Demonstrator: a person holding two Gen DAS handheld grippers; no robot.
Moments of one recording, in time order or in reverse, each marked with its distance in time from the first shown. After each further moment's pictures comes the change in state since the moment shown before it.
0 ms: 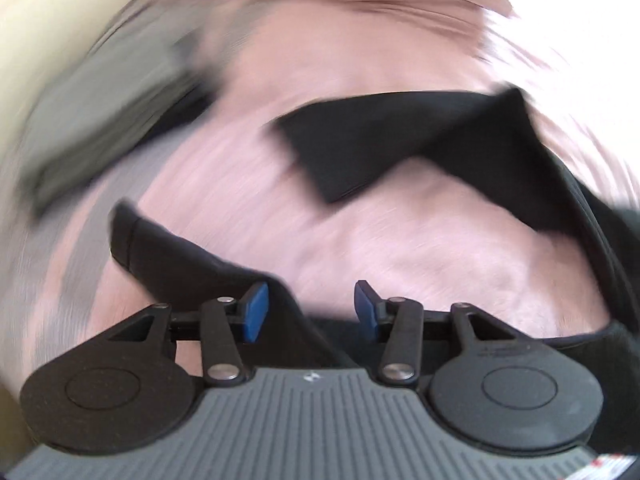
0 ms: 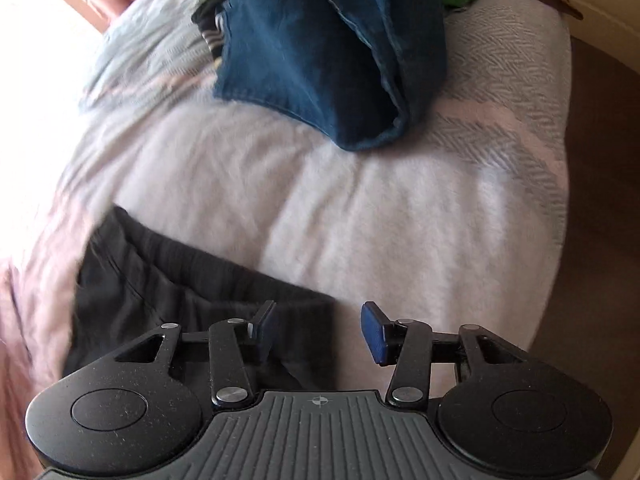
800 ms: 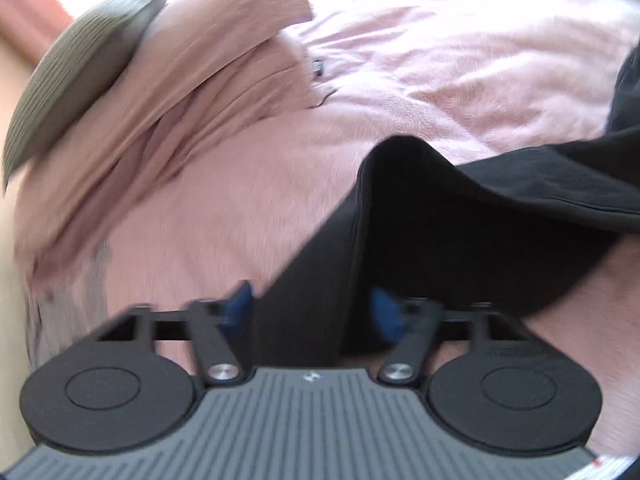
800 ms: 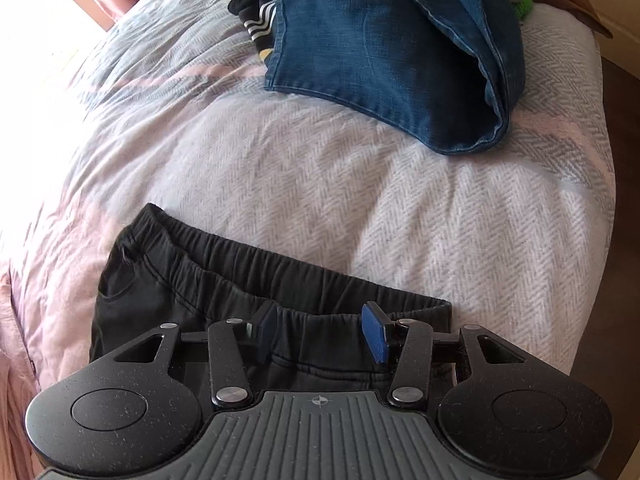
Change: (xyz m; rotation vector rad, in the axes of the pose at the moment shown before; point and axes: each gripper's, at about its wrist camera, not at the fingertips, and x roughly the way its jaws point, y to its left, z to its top) left arm 0.111 -0.146 0.120 0.750 -0.230 0.062; right arm 0.030 0.084 -0.004 -0.005 -0.012 -0.043
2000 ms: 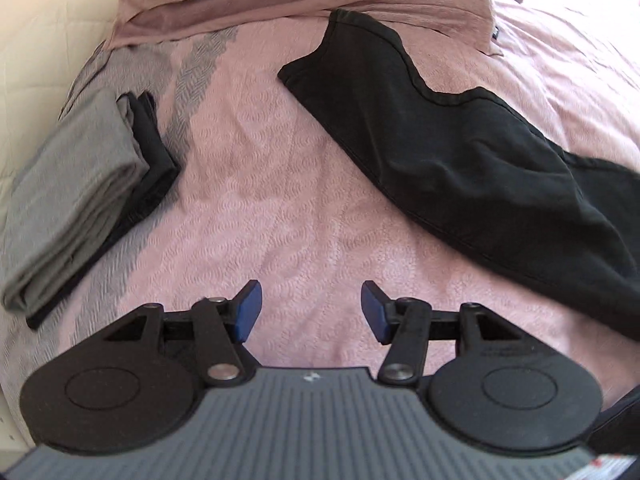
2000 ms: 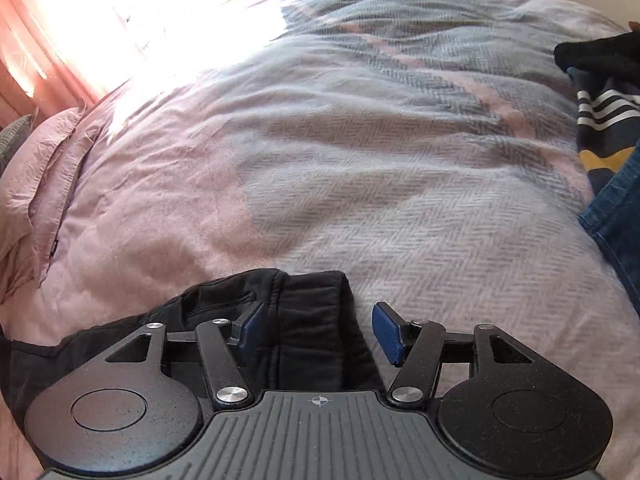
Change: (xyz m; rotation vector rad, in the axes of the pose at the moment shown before) left arm -0.077 0.063 -0.111 -0.695 0.284 0.012; right arm 0.147 0.169 0.055 -0.672 0.018 0.285
